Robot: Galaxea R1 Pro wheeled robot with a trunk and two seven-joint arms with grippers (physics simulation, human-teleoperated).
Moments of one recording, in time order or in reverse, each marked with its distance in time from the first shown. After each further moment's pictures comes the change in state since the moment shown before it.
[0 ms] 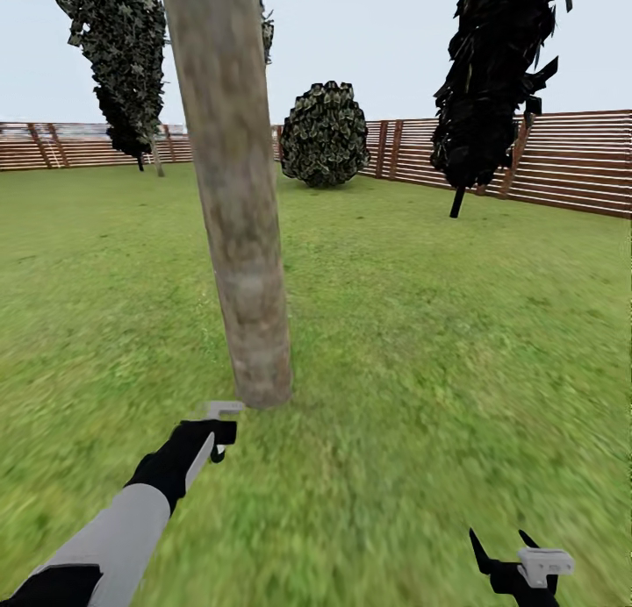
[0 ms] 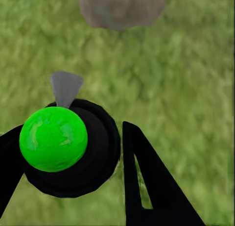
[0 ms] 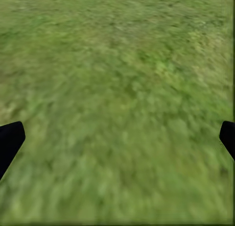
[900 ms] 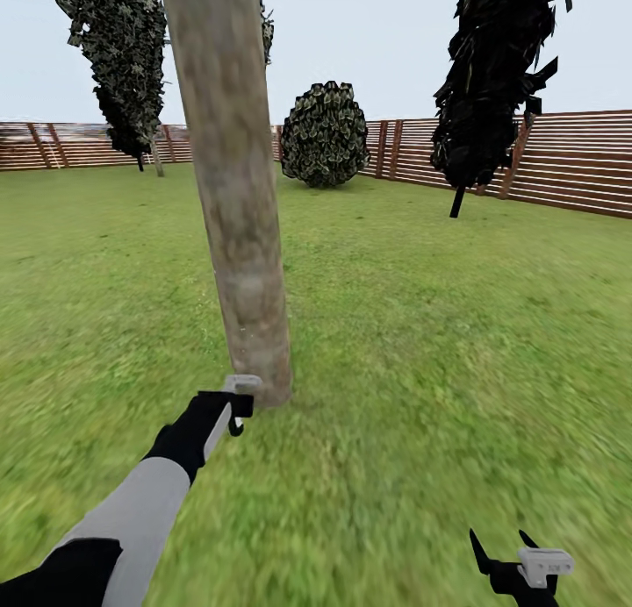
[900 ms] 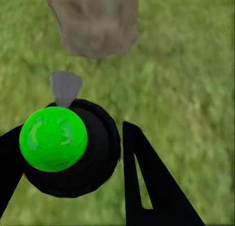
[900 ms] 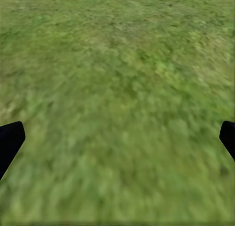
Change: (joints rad) left arm -0.079 -0.065 -0.002 -0.058 -0.005 0.091 0.002; right arm 0.000 0.000 0.000 0.002 0.000 0.000 0.000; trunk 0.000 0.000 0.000
